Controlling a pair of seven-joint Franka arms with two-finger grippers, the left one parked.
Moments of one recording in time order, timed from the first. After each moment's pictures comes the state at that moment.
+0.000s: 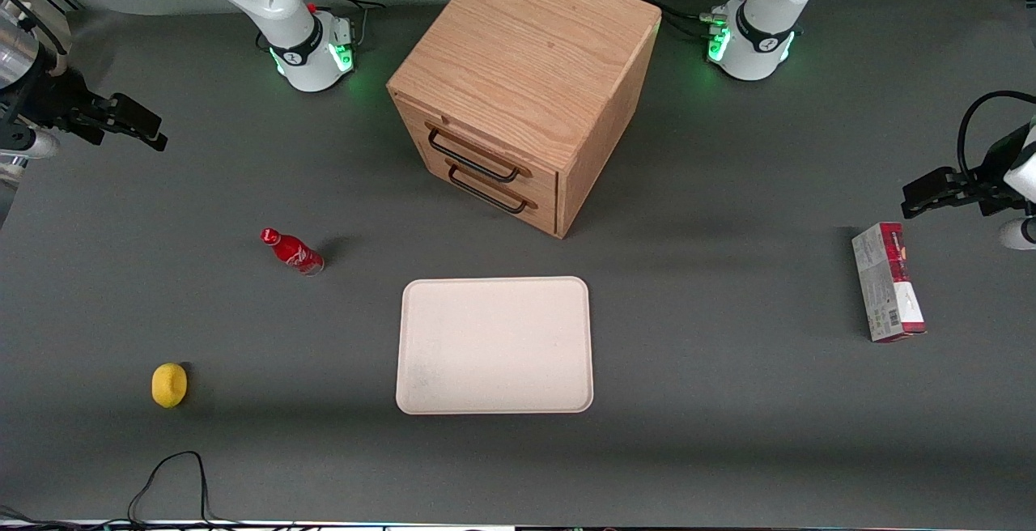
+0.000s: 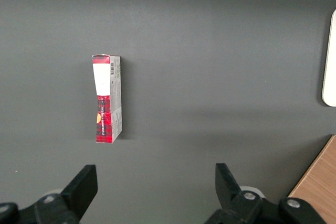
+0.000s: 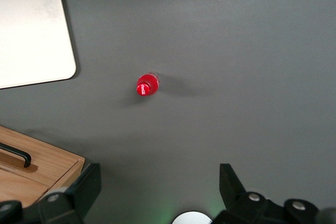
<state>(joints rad) 0.06 -0.21 -0.04 -1.82 -0.01 1.57 0.16</state>
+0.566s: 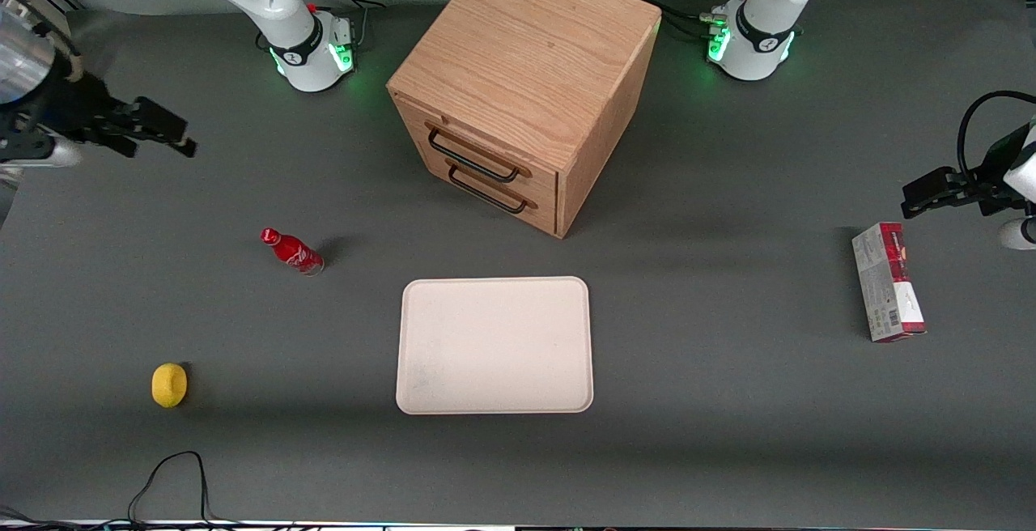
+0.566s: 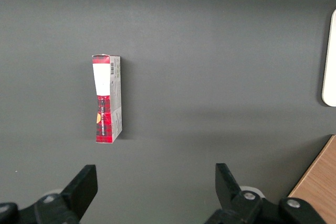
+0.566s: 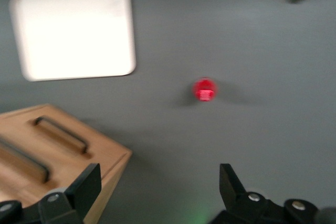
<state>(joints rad) 0.07 -0.14 0.05 -1.72 0.17 1.57 0.12</state>
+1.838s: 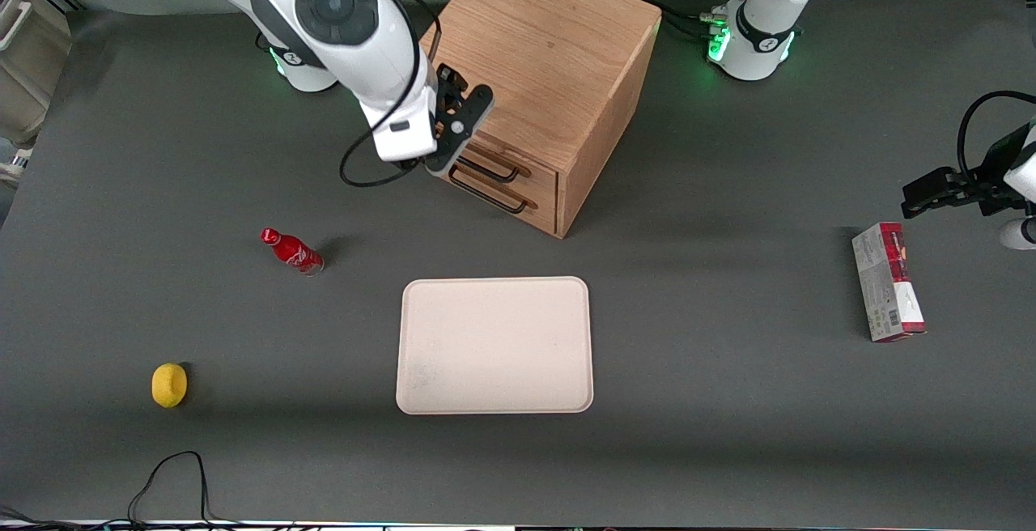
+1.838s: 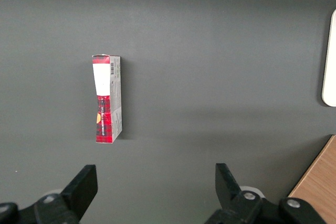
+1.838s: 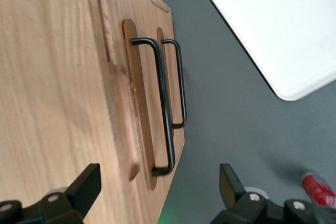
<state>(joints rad) 0.08 0.32 0.68 -1.50 0.01 1.59 -0.20</state>
